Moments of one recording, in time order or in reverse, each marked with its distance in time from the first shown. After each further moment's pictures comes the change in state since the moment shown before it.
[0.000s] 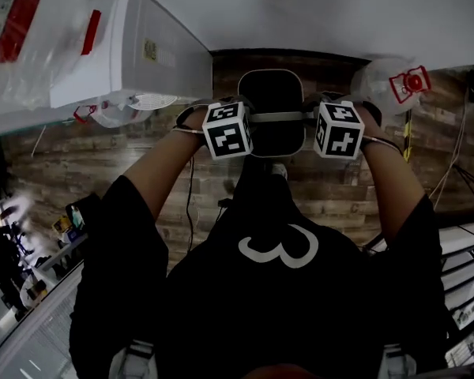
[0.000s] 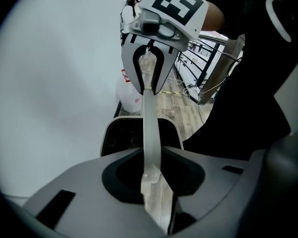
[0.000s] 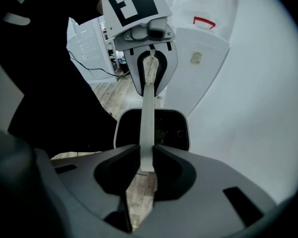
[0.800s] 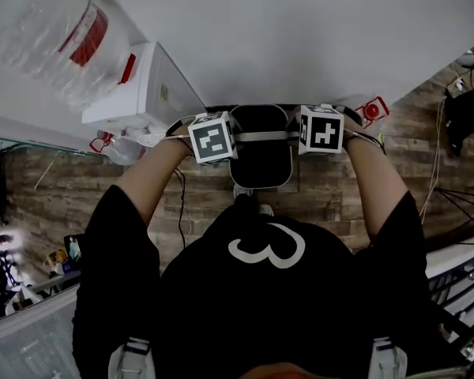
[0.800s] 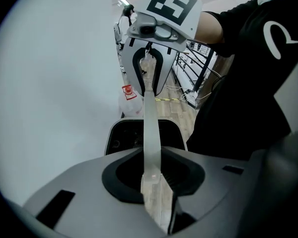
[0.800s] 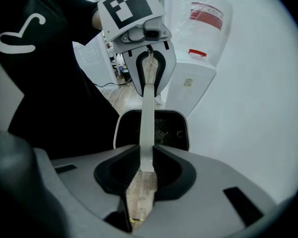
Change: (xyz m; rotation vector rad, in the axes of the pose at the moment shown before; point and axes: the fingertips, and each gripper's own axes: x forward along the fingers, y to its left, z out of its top) left arm -0.144 -0.048 0.085 0.044 -0.007 0.063; right arm -0.161 0.045 0.034 0.009 -0.027 -0.029
